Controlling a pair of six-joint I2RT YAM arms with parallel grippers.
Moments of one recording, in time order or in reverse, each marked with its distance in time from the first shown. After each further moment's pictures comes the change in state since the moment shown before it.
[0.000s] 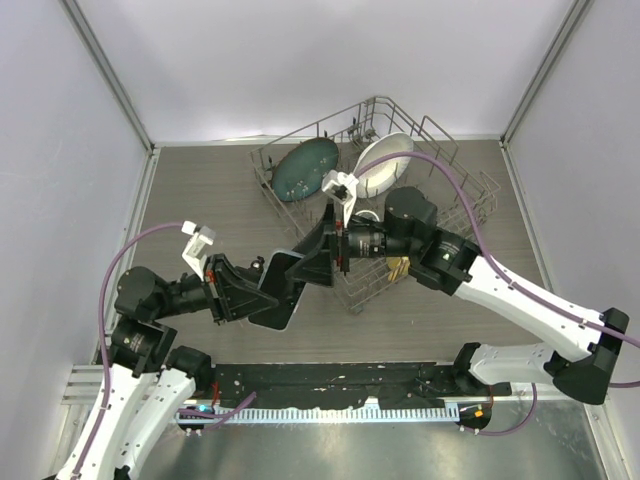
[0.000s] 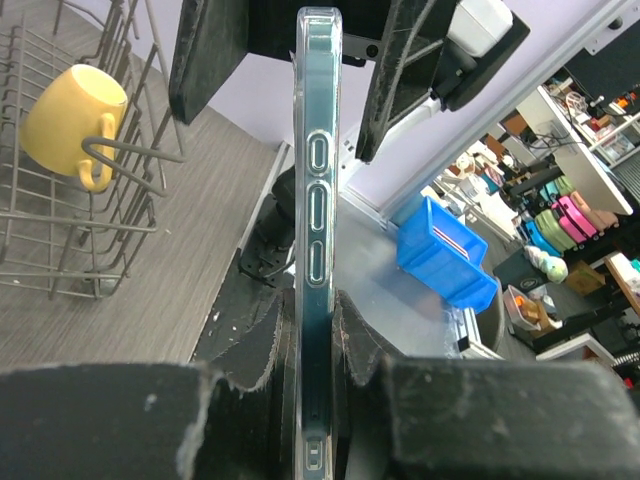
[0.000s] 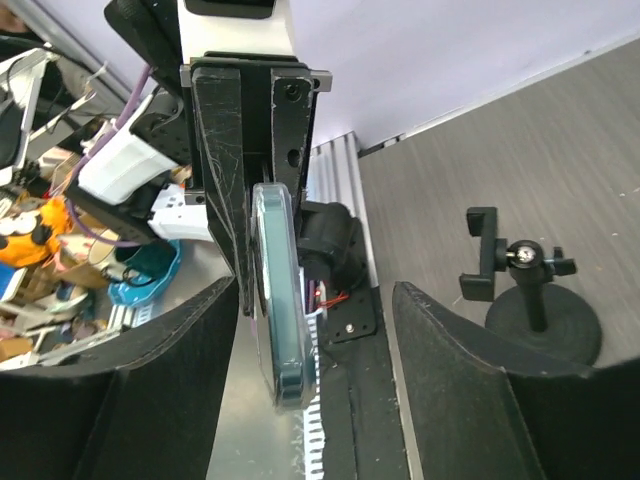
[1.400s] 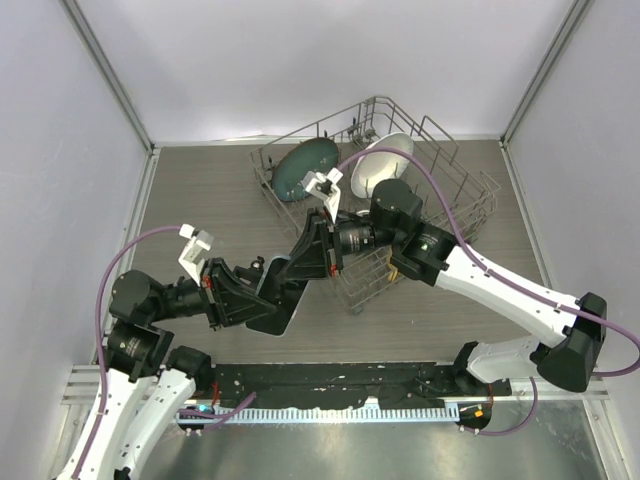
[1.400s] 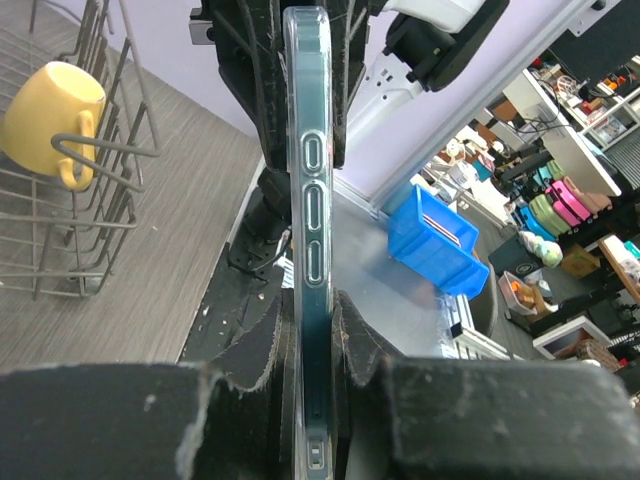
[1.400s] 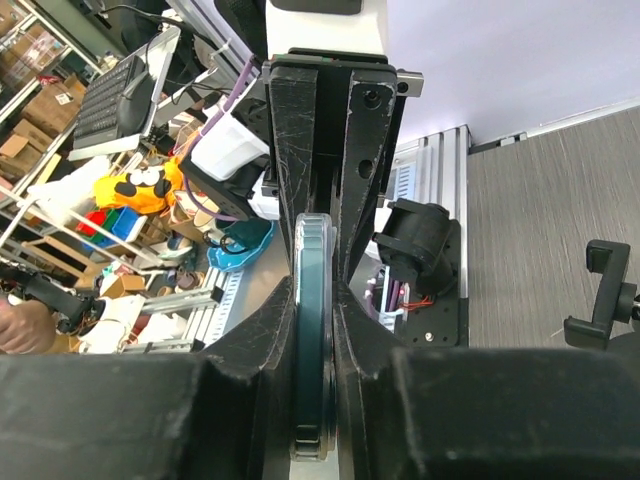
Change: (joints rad) left arm -0.001 -0.021 0.023 -0.015 0.048 0.006; right arm -0.010 0.122 0.040 0.171 -0.306 0.163
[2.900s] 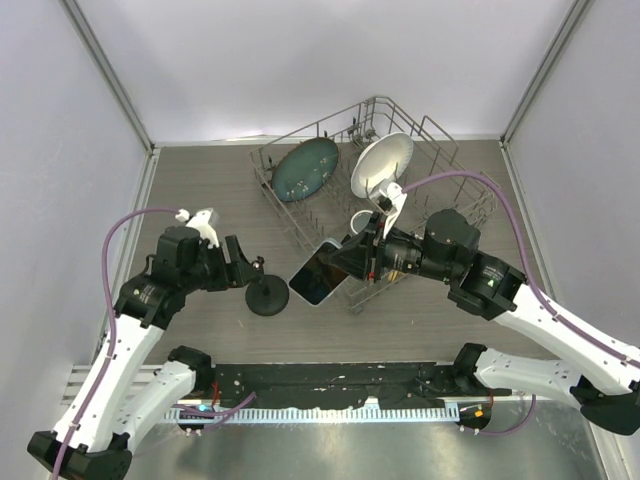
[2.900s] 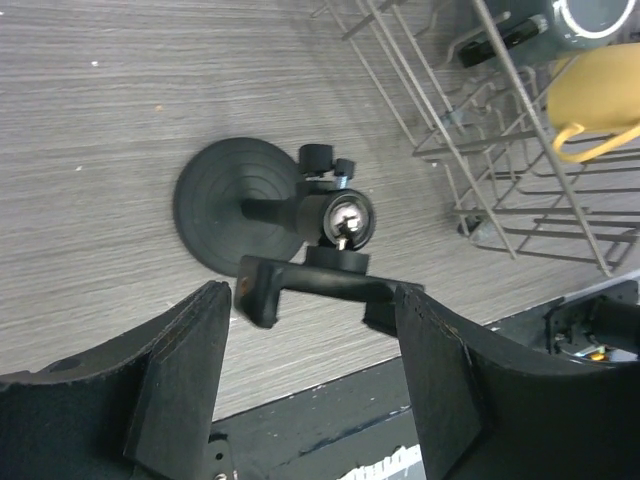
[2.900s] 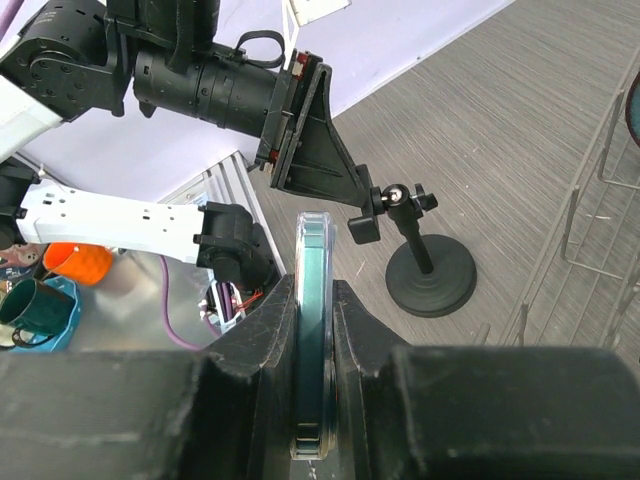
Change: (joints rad) left arm -0.001 0.346 0.199 -0.741 -0.936 0.295; right arm -0.002 -0.353 -0.167 -0.319 0.586 -0.211
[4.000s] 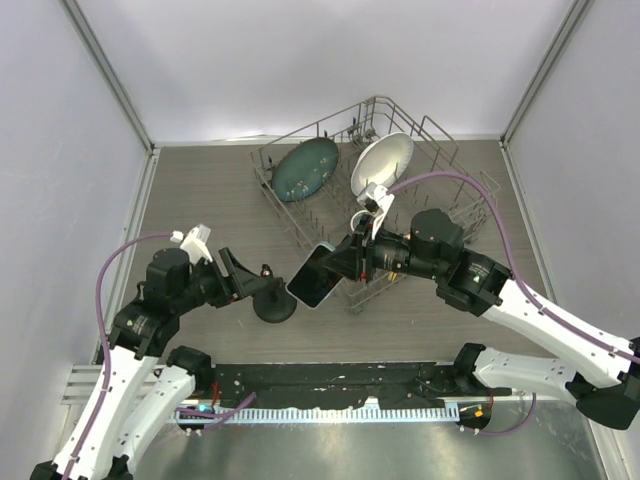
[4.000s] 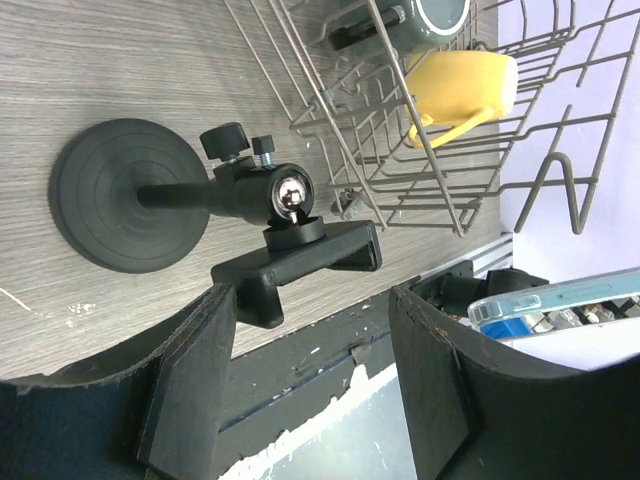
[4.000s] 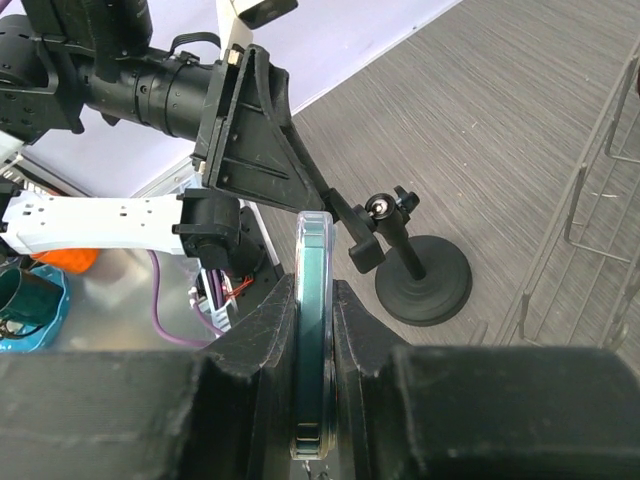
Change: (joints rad) left arm 0.000 -0.185 -0.145 0.113 0.204 -0.289; right arm 0.000 0.035 -0.027 0.013 -0.005 -0.007
